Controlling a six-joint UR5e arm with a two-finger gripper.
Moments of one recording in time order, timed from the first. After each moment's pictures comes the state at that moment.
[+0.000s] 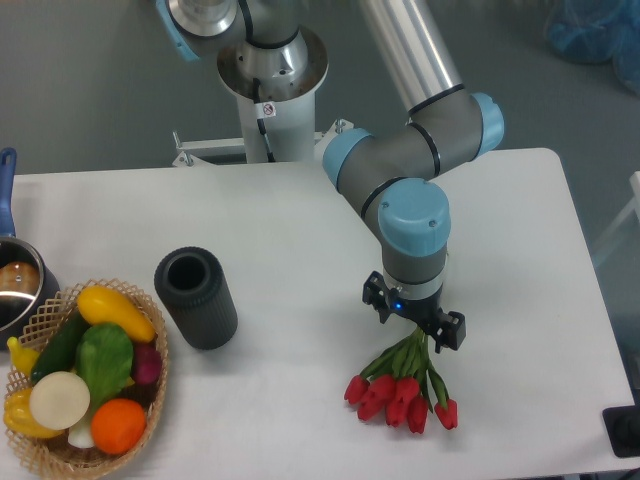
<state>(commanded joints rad) 2.51 -2.06 -1.55 -0.94 1.63 1.11</state>
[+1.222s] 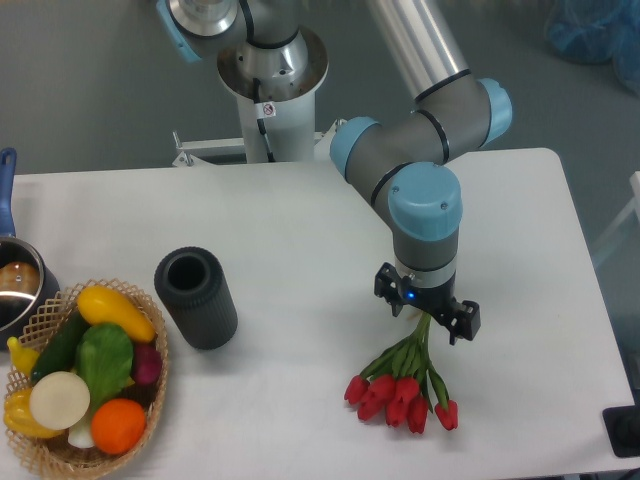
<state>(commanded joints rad) 2.55 -2.02 -1.55 -0.93 1.64 1.12</state>
